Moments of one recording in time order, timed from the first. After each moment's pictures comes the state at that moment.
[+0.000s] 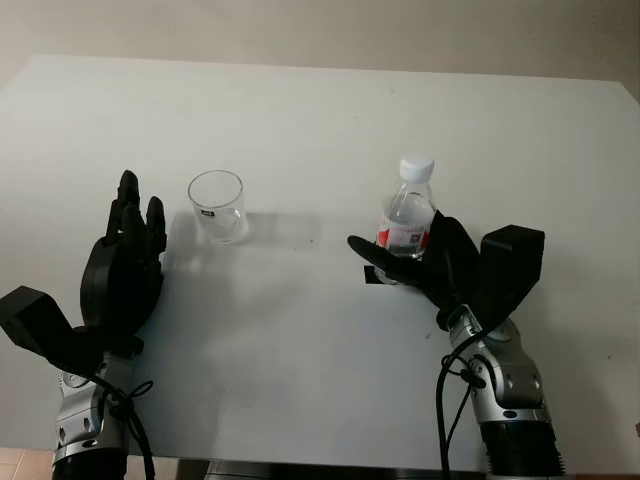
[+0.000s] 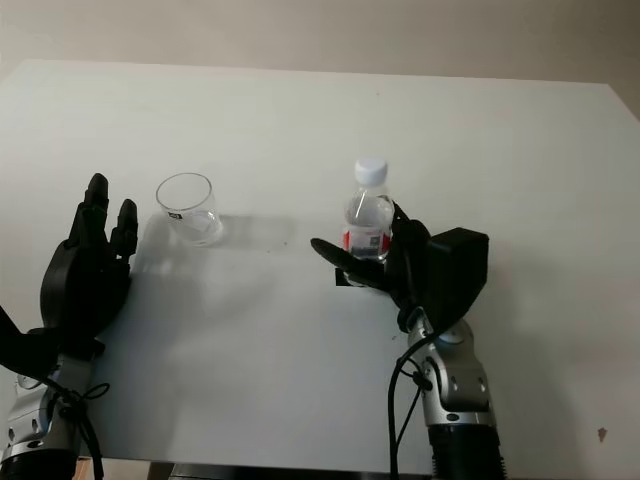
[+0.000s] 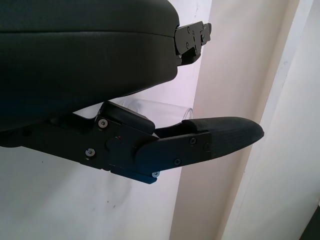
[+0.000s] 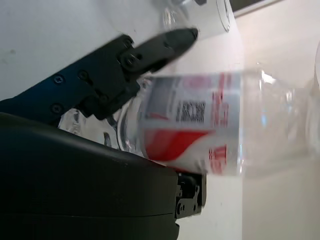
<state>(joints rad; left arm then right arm) -0.17 0.21 0.34 0.21 -0.42 -0.10 -0.36 -0.24 -0.08 -0.05 0.06 0.14 0.24 0.17</state>
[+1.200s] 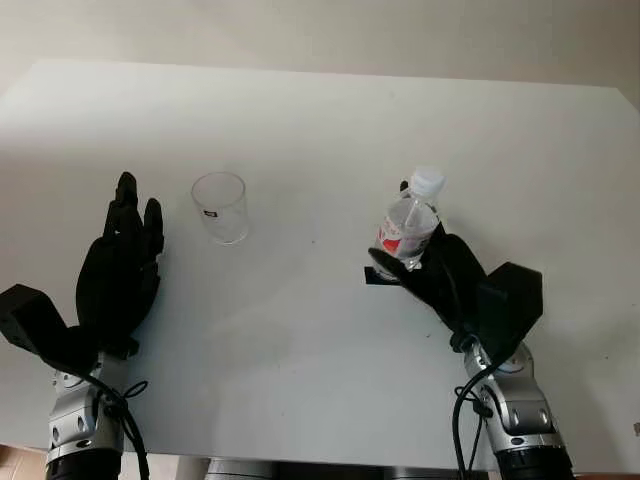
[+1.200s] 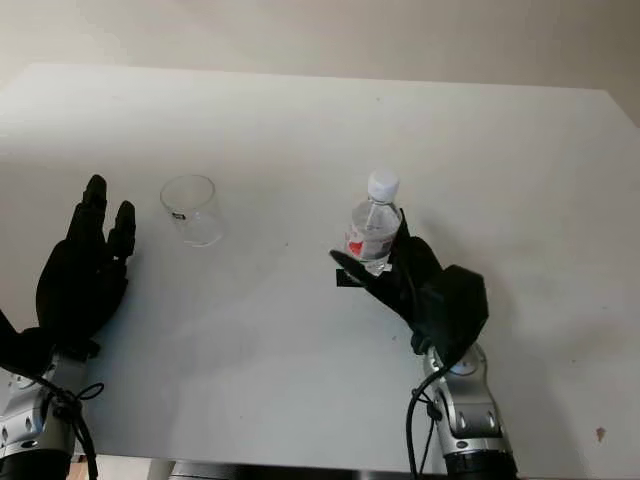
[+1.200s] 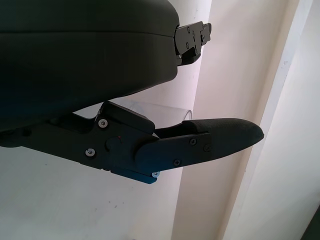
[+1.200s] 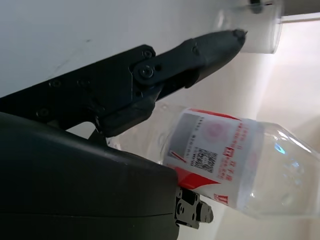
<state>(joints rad) -0.17 0.22 0.34 0.21 -0.43 -0.08 -0.37 -0.15 -0.18 0.01 0.16 -0.05 -0.09 0.21</state>
